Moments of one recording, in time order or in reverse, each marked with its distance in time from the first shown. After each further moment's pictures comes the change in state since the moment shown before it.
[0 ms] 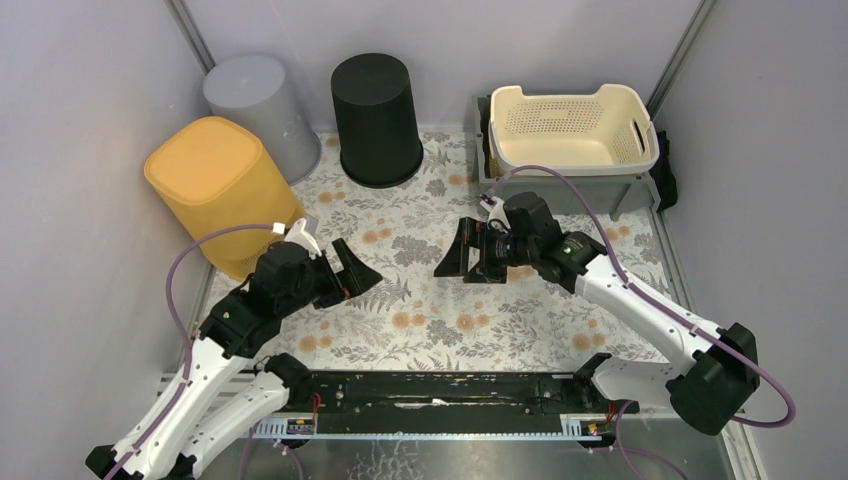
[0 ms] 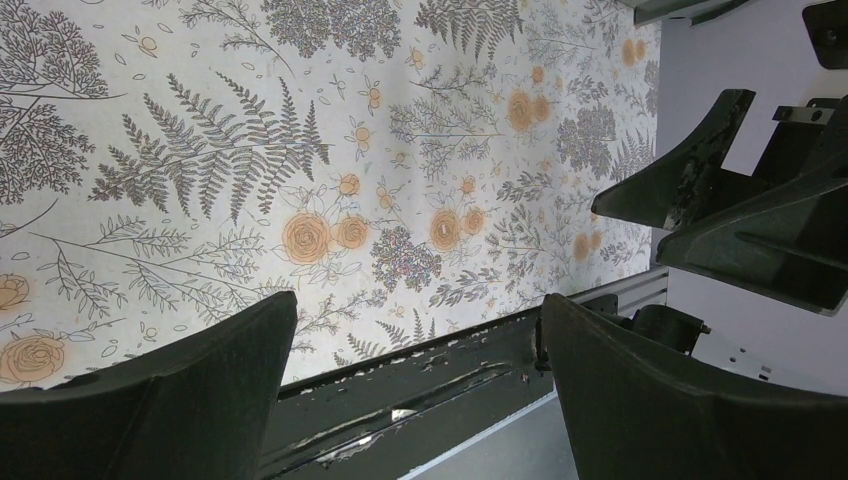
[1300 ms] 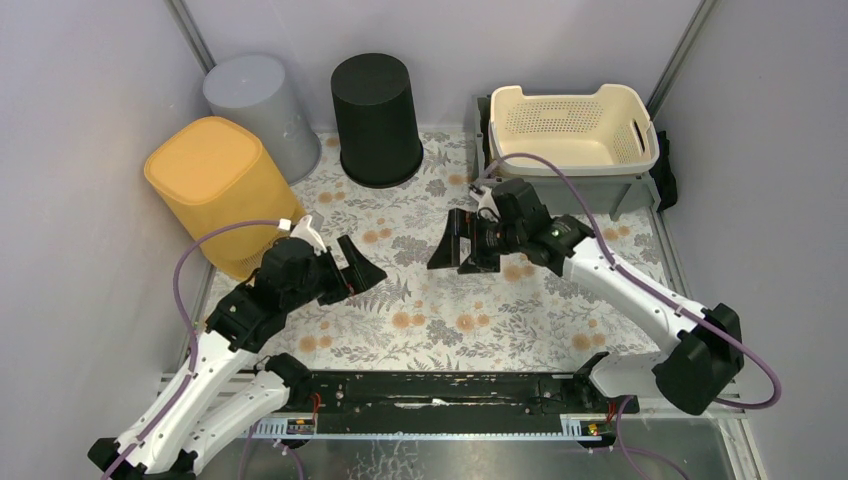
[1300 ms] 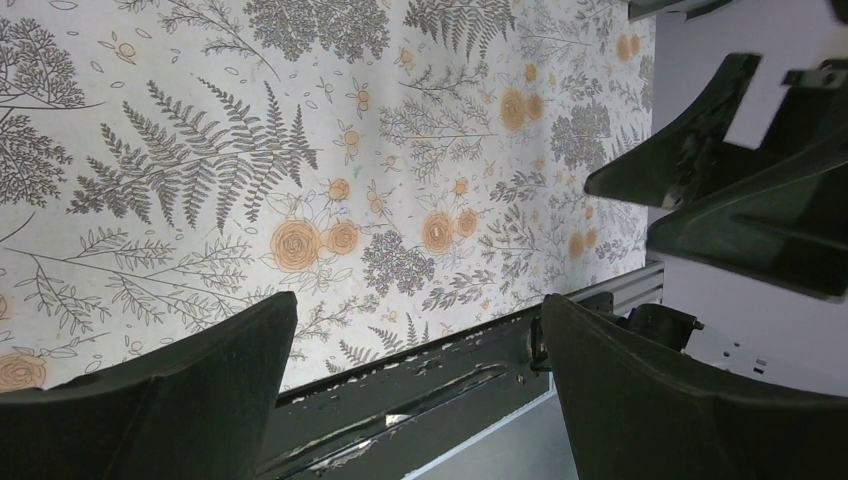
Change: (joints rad) left arm 0.000 0.034 -0.003 0.038 0.017 0.001; right arm 0.000 0.099 0.085 -0.033 -0.017 -0.047
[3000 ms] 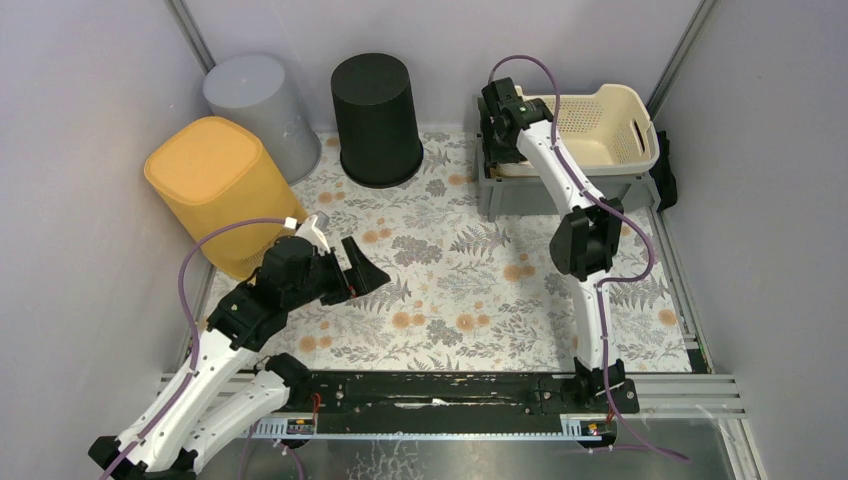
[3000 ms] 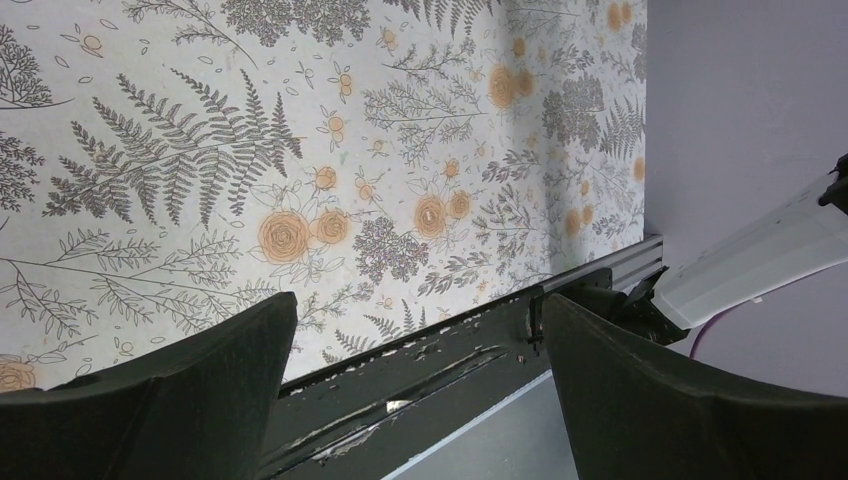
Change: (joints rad) left arm 0.000 0.005 0.002 0.012 0.058 0.031; right arm -0.305 0.982 1.298 -0.606 0.750 -0.579
